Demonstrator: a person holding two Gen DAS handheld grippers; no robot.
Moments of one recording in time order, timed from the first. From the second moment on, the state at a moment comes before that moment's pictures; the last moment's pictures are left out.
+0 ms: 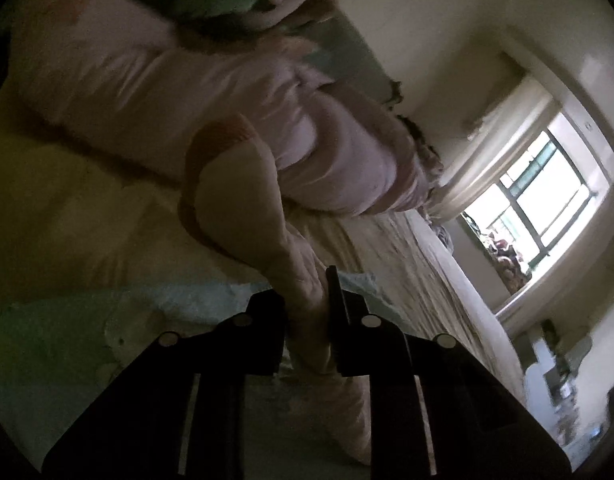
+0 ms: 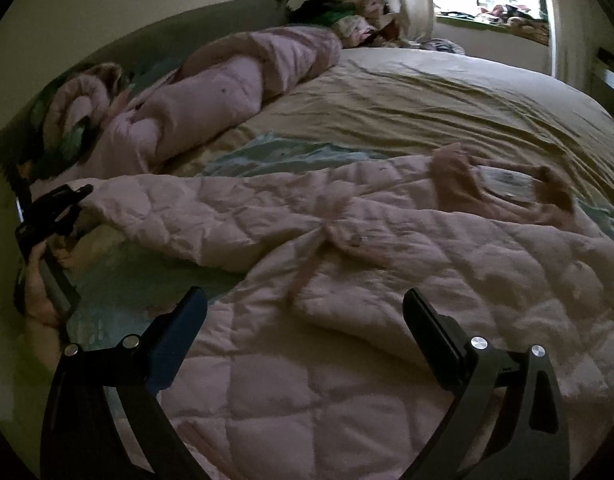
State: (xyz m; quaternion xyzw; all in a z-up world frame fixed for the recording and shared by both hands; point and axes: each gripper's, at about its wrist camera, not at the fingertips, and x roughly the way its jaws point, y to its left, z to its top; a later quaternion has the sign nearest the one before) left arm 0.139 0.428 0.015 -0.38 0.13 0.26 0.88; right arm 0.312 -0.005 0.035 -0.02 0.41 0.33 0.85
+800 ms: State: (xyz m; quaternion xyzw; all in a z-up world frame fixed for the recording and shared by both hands) left arm 0.160 0.315 0.101 -0.24 0.13 0.22 0.93; right arm 0.288 -0.094 0.075 0.04 0.37 0.31 0.87
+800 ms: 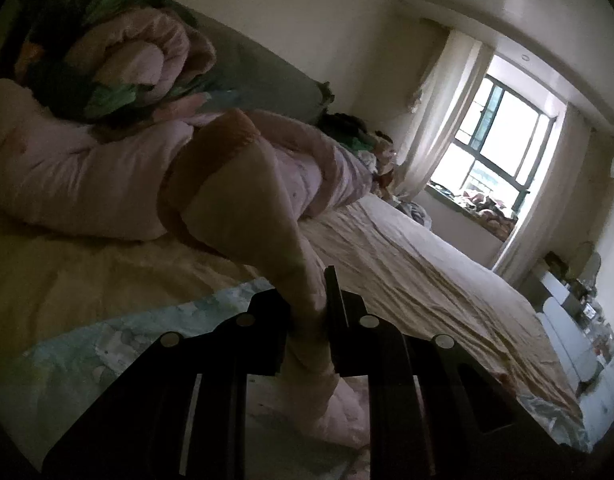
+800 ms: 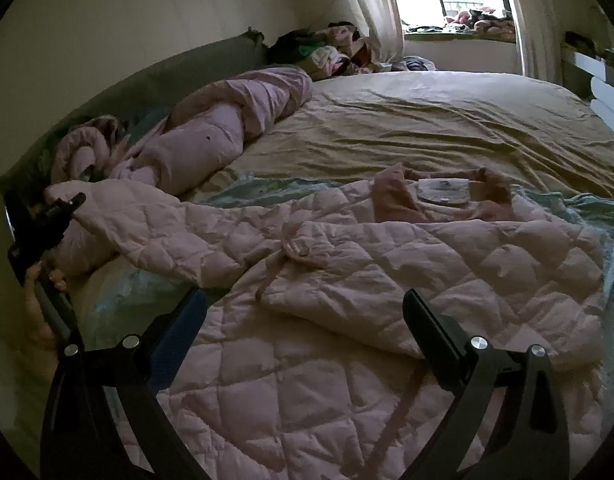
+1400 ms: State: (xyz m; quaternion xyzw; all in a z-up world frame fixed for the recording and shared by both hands) left arm 0.184 0.233 0.154 -0.19 0.15 0.19 0.95; right arm 0.265 -0.167 0.089 0.07 0.34 0.30 0.89
